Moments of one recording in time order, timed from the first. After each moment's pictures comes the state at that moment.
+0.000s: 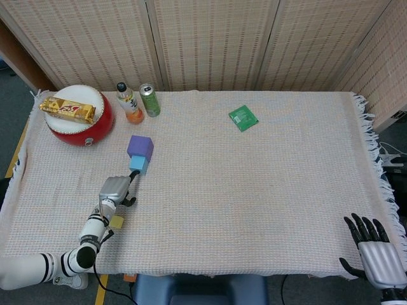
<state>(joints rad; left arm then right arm) -0.85 -1.48 -0.12 -1.51 0.52 0.89 0.53 -0.07 -1.05 -0.09 -1.76 -1.53 1.44 -0.32</state>
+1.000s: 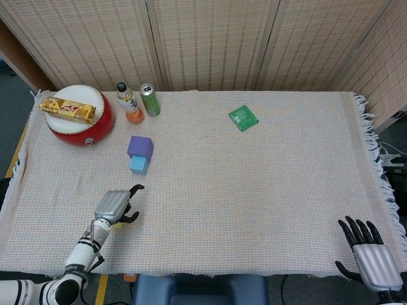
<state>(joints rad) -0.70 -1.33 -0.05 -1.90 0.76 1.09 0.44 -0.07 -1.05 -0.11 -1.76 -1.57 1.43 -0.34</state>
